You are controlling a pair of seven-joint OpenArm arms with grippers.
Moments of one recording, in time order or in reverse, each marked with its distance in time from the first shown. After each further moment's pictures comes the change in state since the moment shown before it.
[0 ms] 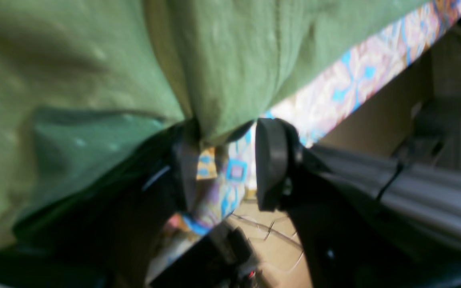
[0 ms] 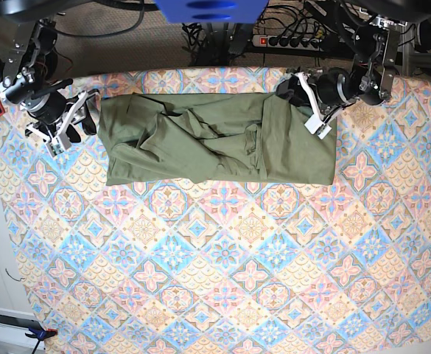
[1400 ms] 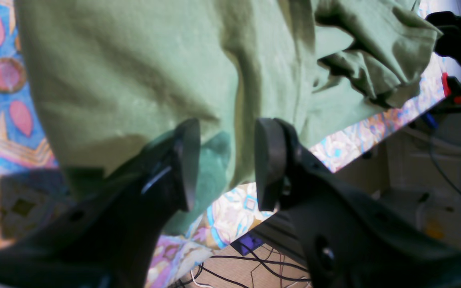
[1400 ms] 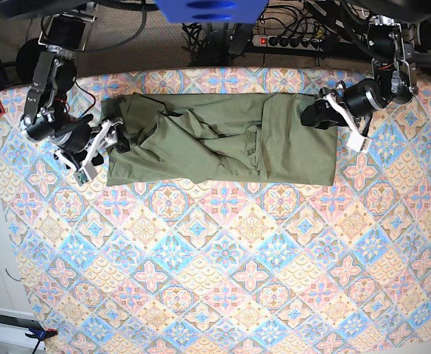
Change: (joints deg) left arm -0.4 6.5 -19.8 0.5 -10.2 -2.8 2.4; right arm 16.7 -4.8 -8.3 -12.4 -0.2 0.0 -9.4
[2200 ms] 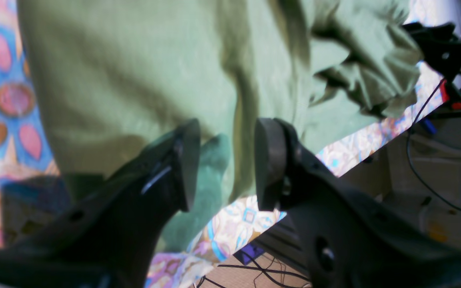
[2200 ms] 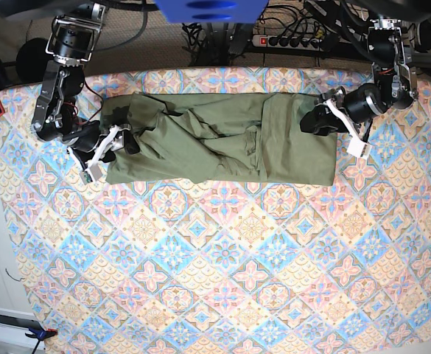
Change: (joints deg) left arm -1.6 0.1 0.0 0.0 0.0 0.0 0.0; right arm 1.9 -2.1 0.1 -12.9 0.2 0.0 5.4
